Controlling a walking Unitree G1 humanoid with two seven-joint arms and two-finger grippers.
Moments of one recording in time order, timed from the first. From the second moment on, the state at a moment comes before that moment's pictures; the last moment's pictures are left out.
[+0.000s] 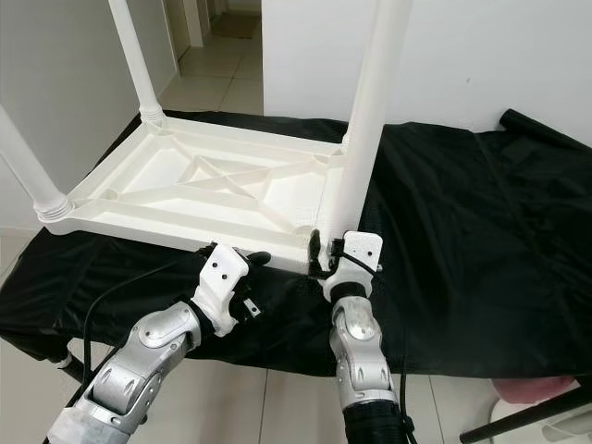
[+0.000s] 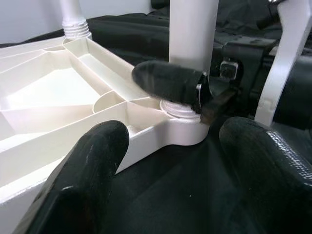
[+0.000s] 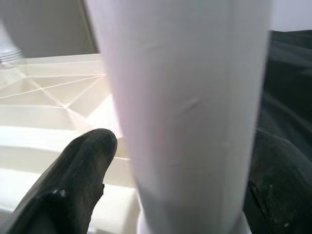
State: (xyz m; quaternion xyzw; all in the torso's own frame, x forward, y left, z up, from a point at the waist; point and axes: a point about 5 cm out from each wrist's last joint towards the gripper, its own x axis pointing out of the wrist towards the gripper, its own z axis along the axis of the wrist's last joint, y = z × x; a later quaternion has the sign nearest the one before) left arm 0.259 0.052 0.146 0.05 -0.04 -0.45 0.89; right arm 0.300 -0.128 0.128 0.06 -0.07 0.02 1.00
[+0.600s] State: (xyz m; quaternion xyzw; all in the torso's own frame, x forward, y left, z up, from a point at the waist) left arm 0.263 0.050 0.152 0.08 -0.07 -0.45 0.89; right arm 0.319 -0.151 0.128 -0.04 -0.06 0.20 0.98
